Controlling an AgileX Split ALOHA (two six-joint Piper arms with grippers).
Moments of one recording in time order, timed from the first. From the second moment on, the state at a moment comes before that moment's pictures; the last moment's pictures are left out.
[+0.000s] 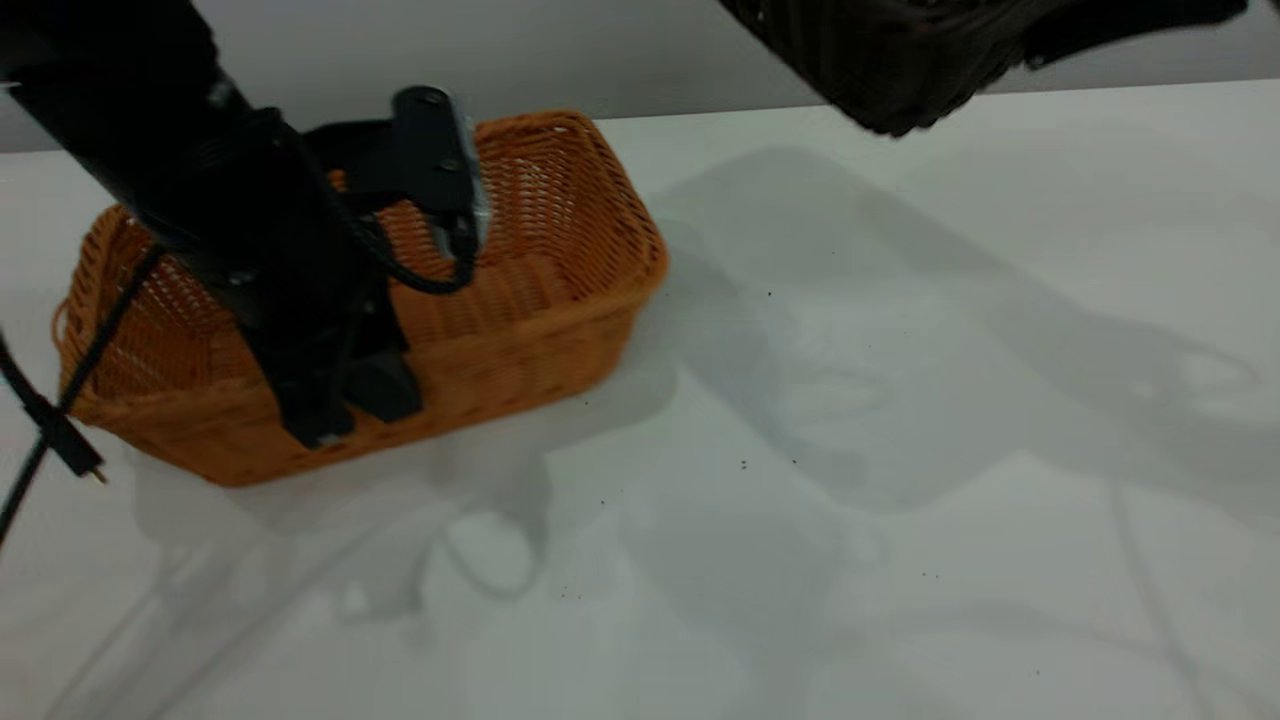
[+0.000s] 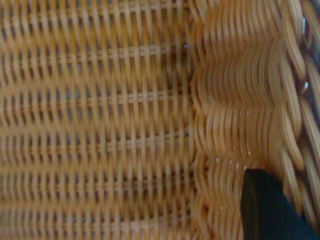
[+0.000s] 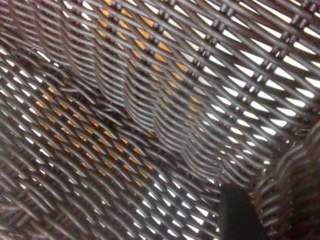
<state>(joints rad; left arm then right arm) -0.41 1.94 -0.95 -0.25 0.41 1.18 0.06 1.65 -1.06 0.93 0.81 -0.17</state>
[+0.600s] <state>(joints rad) -0.79 1.94 -0.95 -0.28 0.36 1.08 0.06 1.65 -1.19 0.79 0.91 -0.13</state>
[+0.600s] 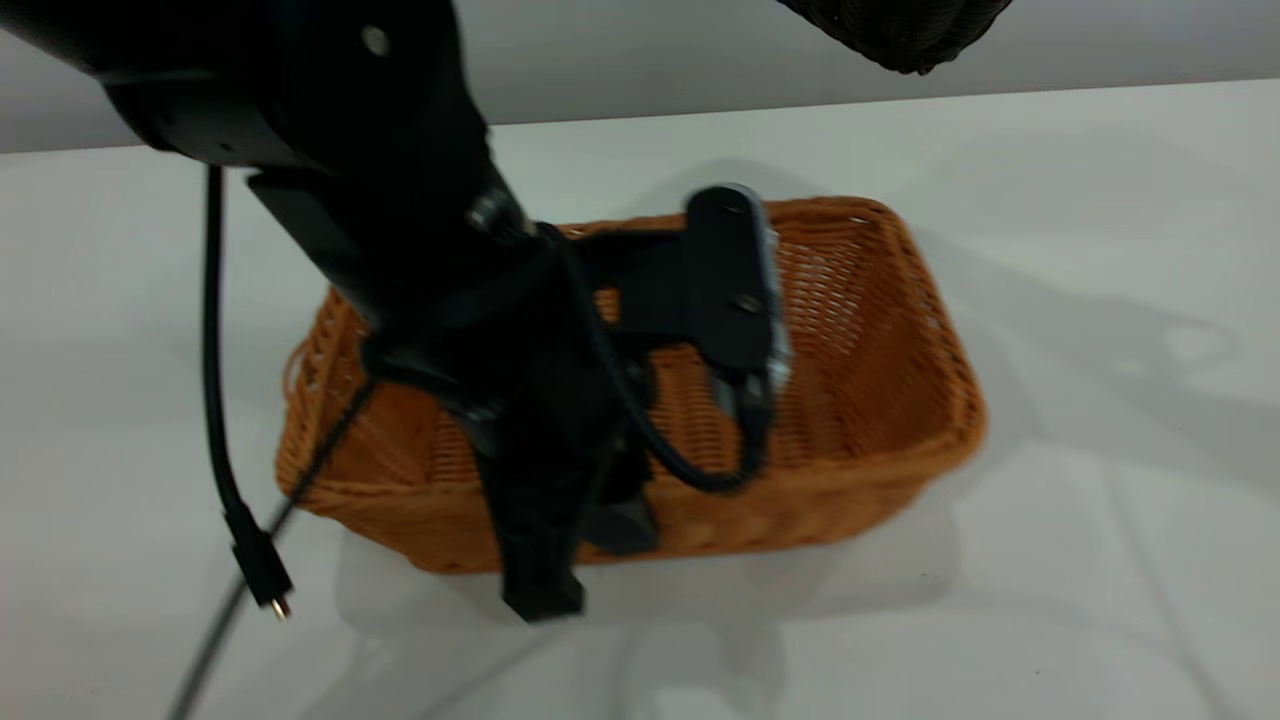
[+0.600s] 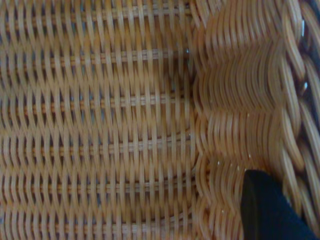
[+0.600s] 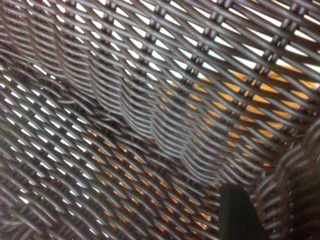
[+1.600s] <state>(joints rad) -0.81 1.91 -0.95 -0.22 0.41 0.98 0.06 1.65 -1.19 0.77 0.91 -0.14</state>
